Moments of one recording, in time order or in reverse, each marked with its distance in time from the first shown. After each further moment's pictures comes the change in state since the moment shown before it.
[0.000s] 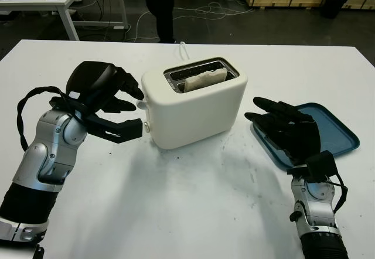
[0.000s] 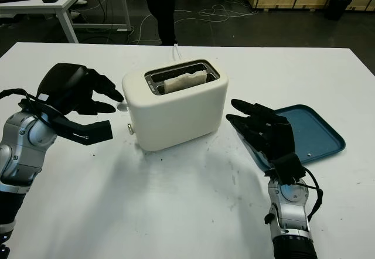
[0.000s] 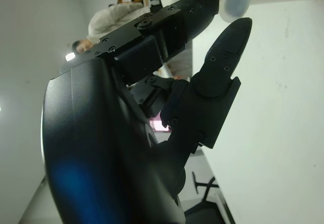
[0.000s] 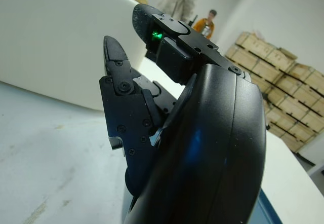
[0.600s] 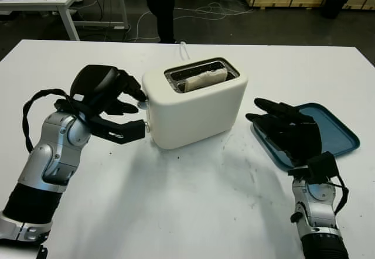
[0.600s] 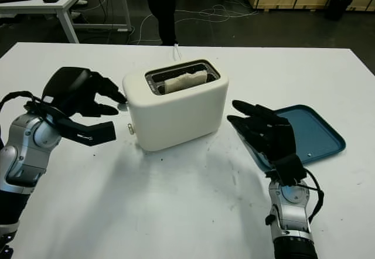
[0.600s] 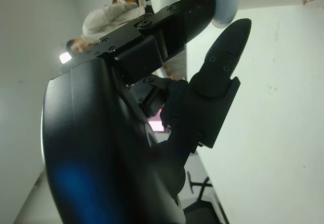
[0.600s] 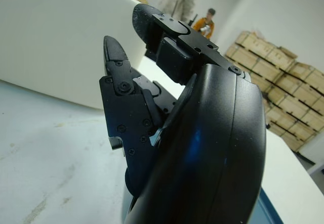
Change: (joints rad) left arm -0.009 -0.016 -0.017 0.044 0.001 0.004 0.003; right arm 0.006 0.000 -0.006 0.000 0.001 0.000 0.000
